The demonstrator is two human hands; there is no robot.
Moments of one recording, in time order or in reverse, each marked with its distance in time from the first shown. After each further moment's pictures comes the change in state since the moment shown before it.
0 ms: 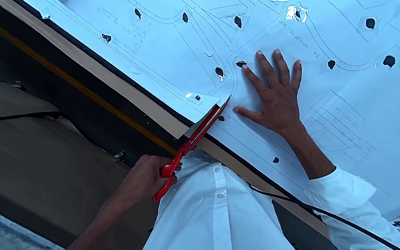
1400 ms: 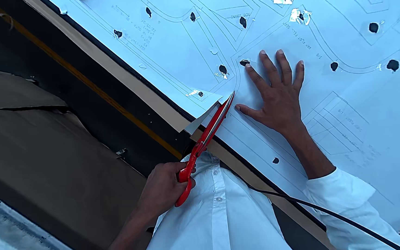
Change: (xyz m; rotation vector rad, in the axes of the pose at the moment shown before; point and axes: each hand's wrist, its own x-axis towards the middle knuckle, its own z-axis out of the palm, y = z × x) left_hand -0.018 0.031 0.054 -0.077 0.156 -0.123; right_hand 0.001 0.002 0.001 -0.018 0.005 -0.022
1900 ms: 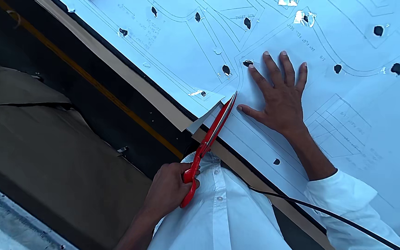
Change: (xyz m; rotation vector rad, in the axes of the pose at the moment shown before) left_hand -0.003 0.006 0.006 -0.053 -0.041 -0.037; right_hand 0.000 -0.001 -0.002 0.012 -0.003 -0.005
